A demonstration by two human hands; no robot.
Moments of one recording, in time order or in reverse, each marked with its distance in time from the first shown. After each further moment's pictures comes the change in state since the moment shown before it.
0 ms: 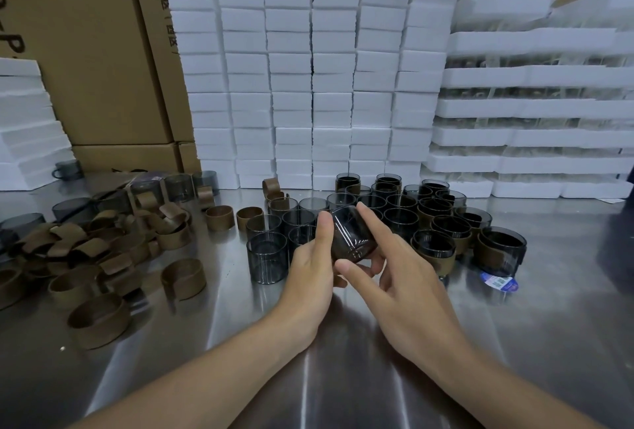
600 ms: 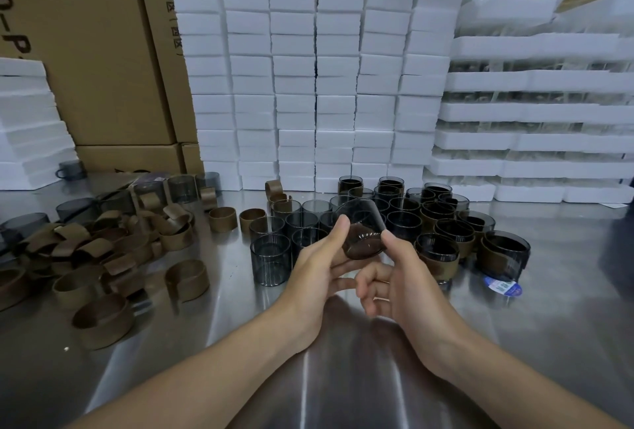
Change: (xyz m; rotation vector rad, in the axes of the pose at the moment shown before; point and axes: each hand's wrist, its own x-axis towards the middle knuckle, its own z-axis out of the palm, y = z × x) left_hand 0.000 0.010 -0.006 -0.137 -0.150 -0.123; right_hand 0.016 -0.001 0.003 0.997 -0.219 0.537
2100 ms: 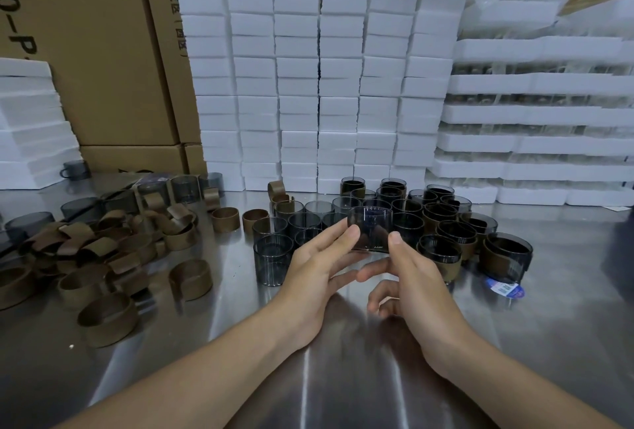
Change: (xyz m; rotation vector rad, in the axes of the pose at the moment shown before) left_hand 0.000 0.002 -0.004 -0.079 -0.019 0.070; right_hand -0.003 -0.002 0.003 -0.155 0.162 -0.071
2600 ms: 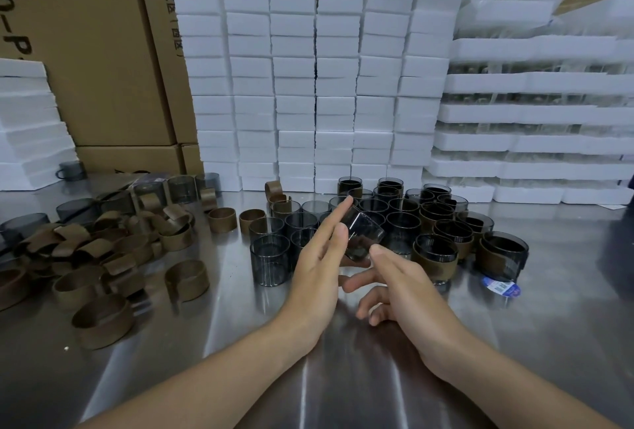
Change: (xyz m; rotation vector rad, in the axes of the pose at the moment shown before) left_hand -0.004 -0.006 0.011 0.193 0.060 0.208; right_hand -0.002 0.000 0.001 -0.049 -0.086 0.055
